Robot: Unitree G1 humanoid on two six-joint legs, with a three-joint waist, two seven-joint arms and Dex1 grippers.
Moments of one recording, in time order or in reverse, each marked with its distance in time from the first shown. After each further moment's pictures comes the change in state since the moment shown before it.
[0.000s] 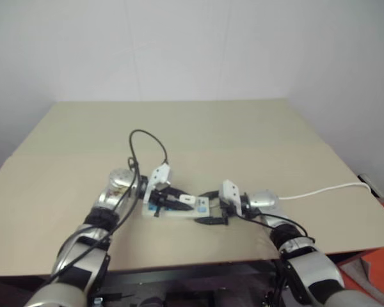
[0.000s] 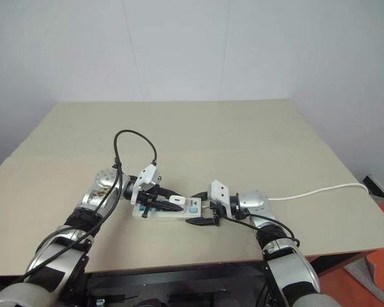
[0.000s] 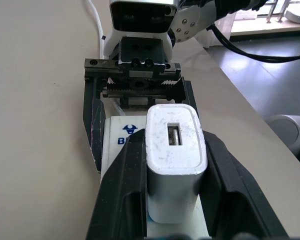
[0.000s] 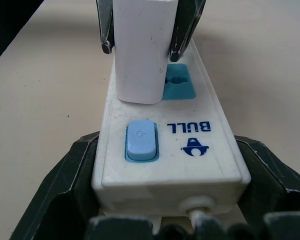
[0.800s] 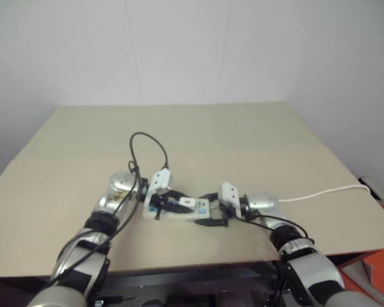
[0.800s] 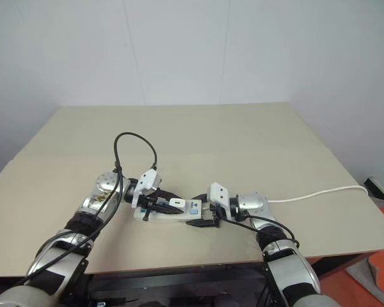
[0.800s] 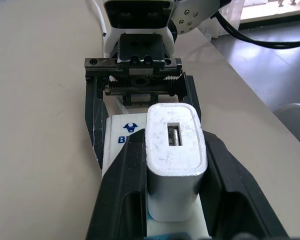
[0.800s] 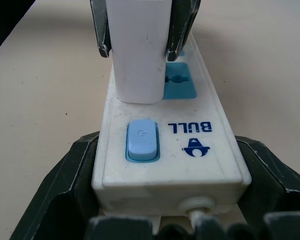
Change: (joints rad) left arm 0.038 -0.002 -0.002 -0.007 0.015 -0.073 0.029; right arm 0.007 0.000 0.005 0.003 -0.021 -0.002 -0.019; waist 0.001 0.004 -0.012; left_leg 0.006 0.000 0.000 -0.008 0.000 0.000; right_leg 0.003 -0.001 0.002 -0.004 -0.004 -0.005
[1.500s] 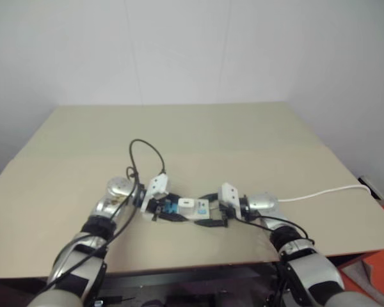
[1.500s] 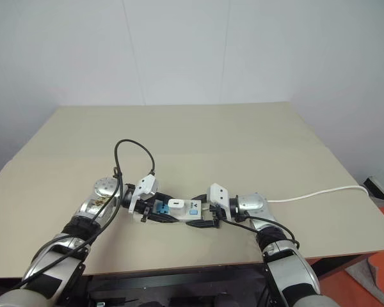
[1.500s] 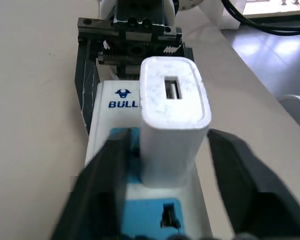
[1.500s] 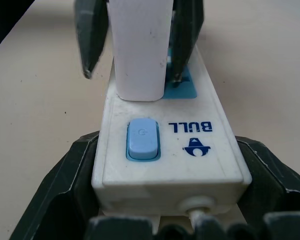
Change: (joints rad) left arm 0.028 0.016 0.007 -0.002 0.022 0.057 -0.004; right arm 0.004 0.003 -0.004 -0.002 -0.004 -0.018 0.003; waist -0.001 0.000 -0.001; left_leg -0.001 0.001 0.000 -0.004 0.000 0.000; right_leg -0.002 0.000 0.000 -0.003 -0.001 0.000
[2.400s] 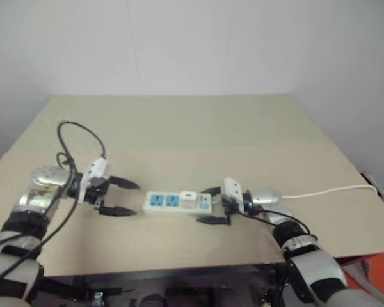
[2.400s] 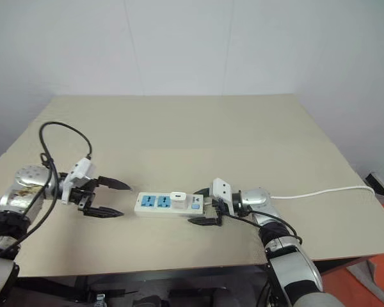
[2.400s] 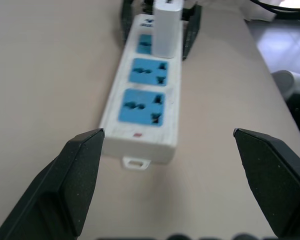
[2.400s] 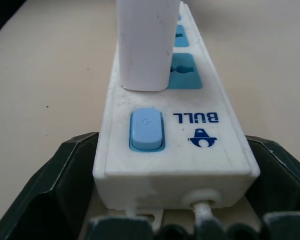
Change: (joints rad) left arm 0.027 0.475 0.004 -0.035 -0.317 0.013 -0.083; right arm -0.012 -0.044 -0.017 -0.065 0.038 0.071 0.075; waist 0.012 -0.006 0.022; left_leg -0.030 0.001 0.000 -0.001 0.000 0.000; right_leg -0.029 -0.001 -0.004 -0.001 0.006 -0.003
